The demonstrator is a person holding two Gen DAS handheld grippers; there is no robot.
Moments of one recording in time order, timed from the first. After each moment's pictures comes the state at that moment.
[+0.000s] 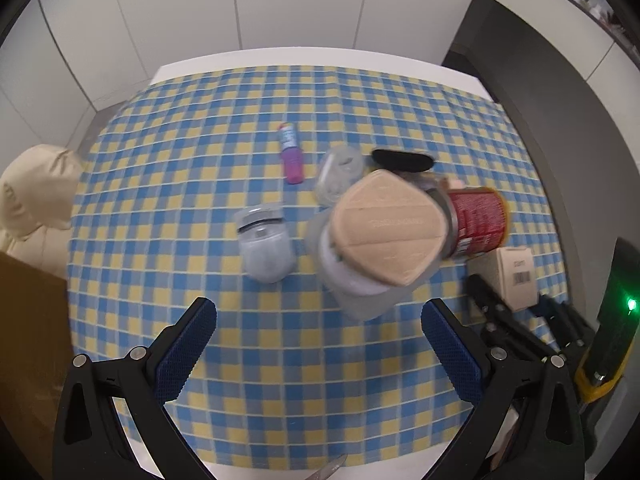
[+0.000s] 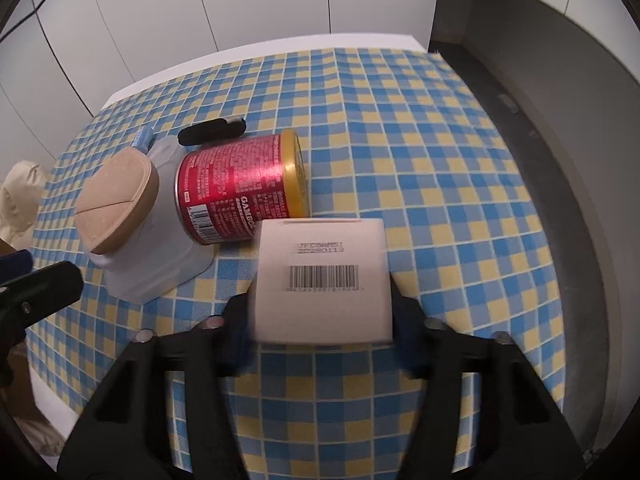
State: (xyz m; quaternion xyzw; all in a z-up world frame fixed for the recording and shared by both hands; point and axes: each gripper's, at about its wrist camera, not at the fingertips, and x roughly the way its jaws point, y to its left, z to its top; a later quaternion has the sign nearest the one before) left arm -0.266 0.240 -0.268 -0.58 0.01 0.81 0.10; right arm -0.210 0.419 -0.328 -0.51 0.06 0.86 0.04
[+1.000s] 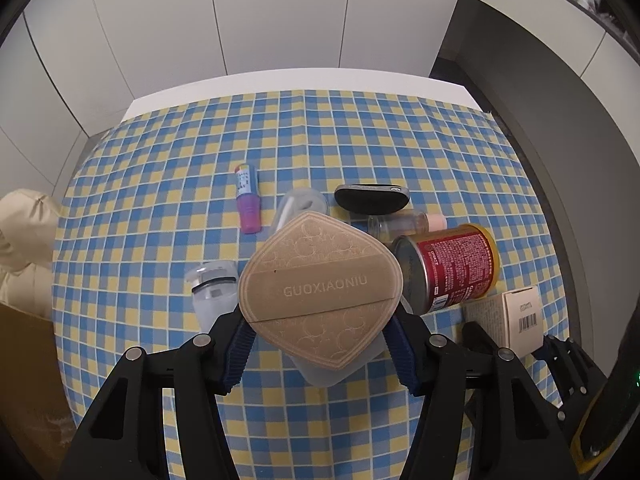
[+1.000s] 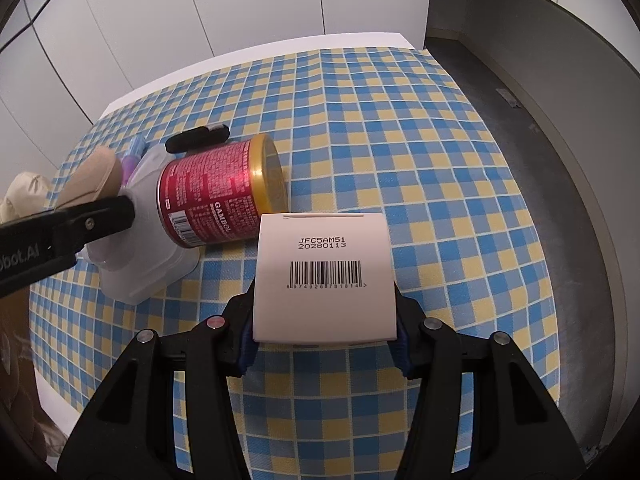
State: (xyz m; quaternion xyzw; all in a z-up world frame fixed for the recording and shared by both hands) left arm -0.296 0.276 -0.266 -0.55 0.03 0.83 0.11; right arm -0.206 0.455 -0.321 -0.51 0.08 0.85 0.04
